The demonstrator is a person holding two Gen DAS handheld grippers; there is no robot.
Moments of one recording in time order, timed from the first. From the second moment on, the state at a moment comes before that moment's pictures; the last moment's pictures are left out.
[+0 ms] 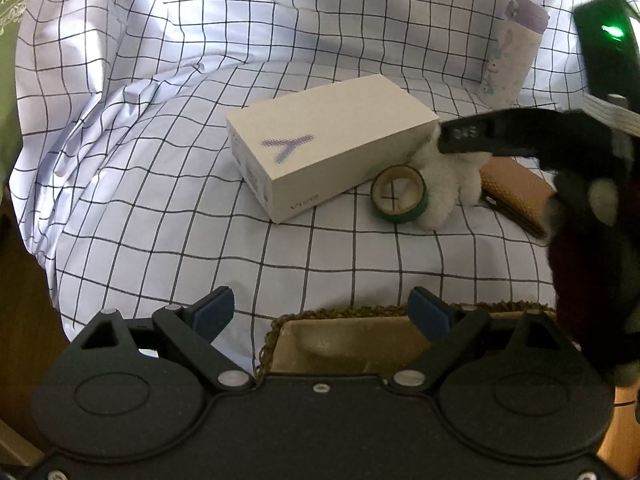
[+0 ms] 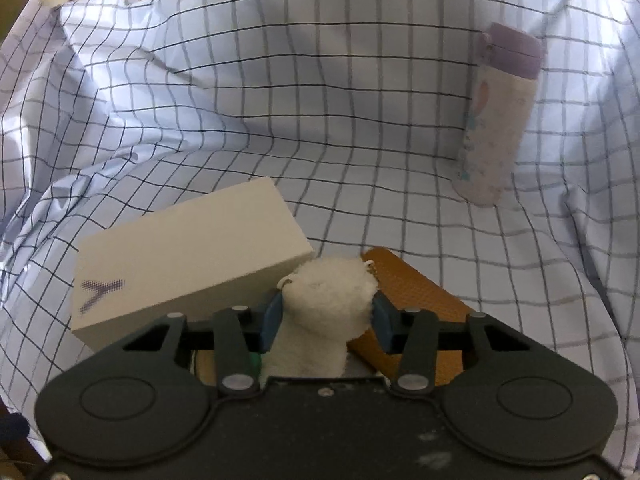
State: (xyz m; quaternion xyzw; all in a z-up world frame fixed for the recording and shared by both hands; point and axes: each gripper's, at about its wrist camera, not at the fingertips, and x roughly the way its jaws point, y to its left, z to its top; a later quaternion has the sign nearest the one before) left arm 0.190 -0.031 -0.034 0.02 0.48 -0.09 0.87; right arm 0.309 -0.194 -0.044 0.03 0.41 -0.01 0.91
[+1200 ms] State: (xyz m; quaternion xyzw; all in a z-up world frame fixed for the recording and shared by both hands) left arm 0.232 -0.057 -0.039 0.01 0.51 -0.11 0.85; right arm 0.267 -0.230 -0.055 0.08 0.42 -0.01 0.90
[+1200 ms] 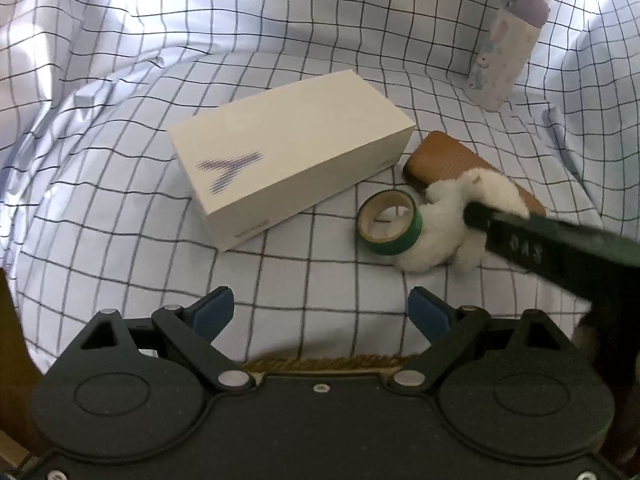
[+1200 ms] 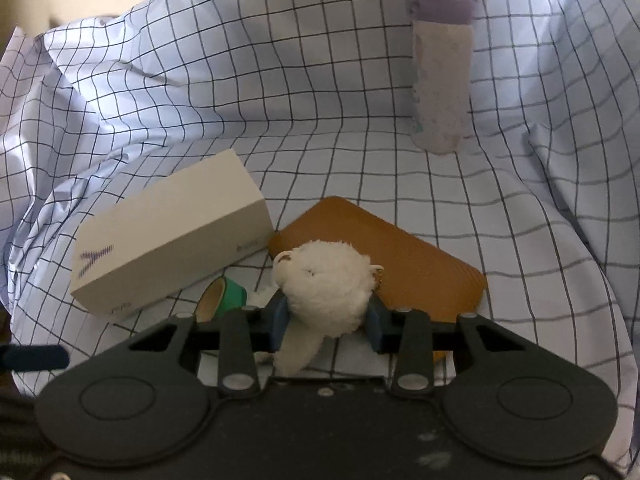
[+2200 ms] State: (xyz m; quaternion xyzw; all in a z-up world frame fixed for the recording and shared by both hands) left arm 0.301 -0.100 -0.061 -0.10 0.56 -0.16 0.81; right arm 0.244 -0.239 -0.059 0.10 0.42 -0.01 0.90
